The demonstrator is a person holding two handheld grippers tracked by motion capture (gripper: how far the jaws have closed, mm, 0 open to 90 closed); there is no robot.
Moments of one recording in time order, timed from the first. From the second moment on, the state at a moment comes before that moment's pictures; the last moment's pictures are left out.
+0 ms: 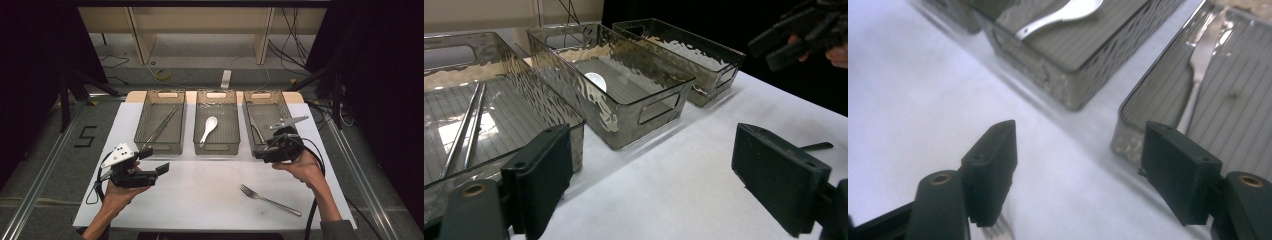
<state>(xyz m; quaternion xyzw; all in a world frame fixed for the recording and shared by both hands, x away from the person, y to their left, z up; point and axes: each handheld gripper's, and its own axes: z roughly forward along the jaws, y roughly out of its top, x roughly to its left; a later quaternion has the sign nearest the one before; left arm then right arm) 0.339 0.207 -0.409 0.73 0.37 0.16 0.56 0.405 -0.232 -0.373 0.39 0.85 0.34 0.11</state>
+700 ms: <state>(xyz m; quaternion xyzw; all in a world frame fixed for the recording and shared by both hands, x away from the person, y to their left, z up) 0.337 0.206 -0.408 0.73 0.36 0.17 0.55 0.365 -0.232 -0.404 0.37 0.89 0.24 0.09</state>
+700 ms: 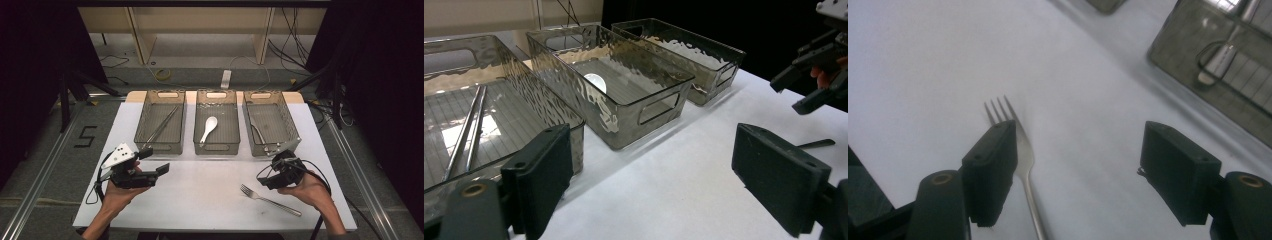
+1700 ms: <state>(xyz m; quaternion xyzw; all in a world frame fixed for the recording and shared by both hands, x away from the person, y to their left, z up) 0.336 0.204 -0.408 0.73 0.36 0.17 0.55 0.340 -0.231 -0.442 0.36 0.92 0.13 0.04</state>
